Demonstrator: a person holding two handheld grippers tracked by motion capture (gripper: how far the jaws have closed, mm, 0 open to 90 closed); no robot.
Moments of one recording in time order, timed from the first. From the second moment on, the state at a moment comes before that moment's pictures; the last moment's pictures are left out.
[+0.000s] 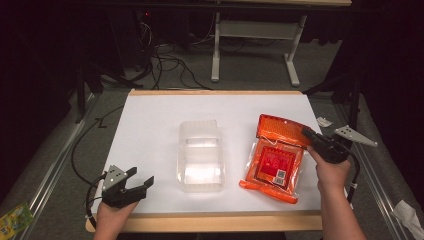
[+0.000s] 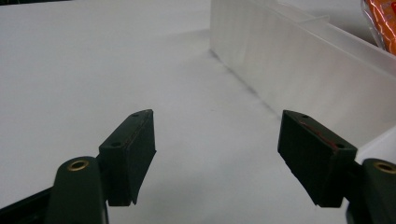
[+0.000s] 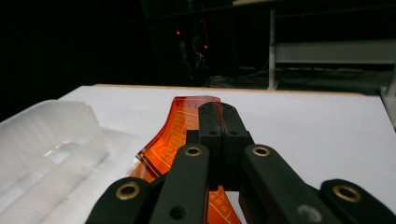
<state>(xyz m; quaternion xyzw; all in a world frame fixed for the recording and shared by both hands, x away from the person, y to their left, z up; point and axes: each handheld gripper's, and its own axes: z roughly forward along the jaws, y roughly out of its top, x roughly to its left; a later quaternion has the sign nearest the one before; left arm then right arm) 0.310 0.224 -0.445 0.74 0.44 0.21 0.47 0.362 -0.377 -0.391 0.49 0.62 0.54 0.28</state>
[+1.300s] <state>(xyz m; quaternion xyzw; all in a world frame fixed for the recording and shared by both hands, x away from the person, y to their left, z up) 0.358 0.053 -0.364 0.78 0.32 0.14 0.53 0.295 -0.314 -0.319 0.33 0.65 0.62 0.29</state>
